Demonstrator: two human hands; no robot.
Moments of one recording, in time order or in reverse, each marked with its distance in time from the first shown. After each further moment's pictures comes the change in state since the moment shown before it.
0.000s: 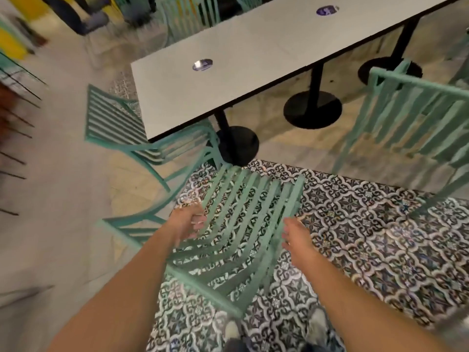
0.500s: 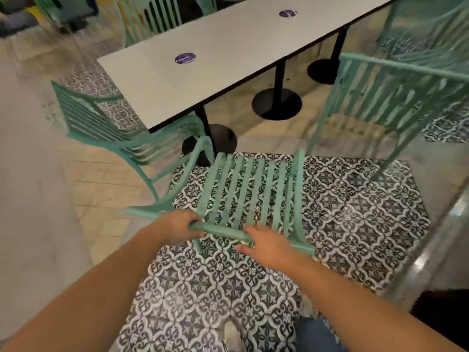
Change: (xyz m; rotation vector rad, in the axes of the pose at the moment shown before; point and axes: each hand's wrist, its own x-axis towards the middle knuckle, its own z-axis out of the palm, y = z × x) left_hand 0.027 -0.074 -0.195 1.561 -0.280 0.755; right_hand -0.113 0.136 0.186 -1.391 -0.062 -0.631
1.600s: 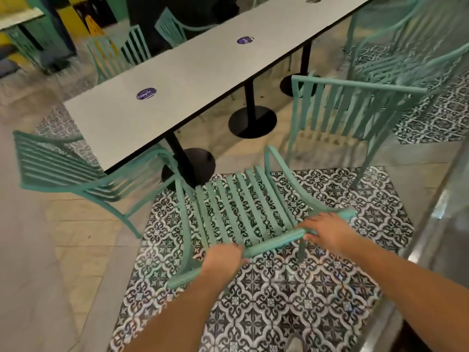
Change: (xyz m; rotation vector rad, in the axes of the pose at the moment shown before) left_hand 0.112 0.256 -0.006 0.229 0.038 0.009; right_hand -0.040 0.283 -0.140 -0.292 0.057 0.067
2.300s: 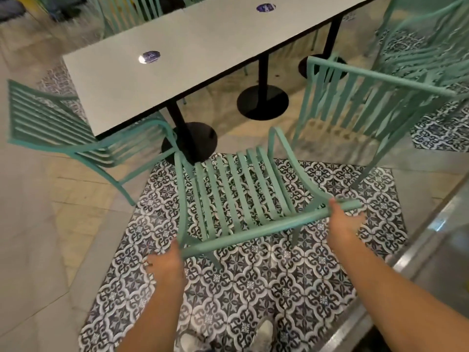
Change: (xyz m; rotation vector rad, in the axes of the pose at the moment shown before) left_hand -0.016 -0.003 0.042 -1.566 0.397 -1.447; right_hand 0.019 0.036 -0.005 1.719 0.742 0.973
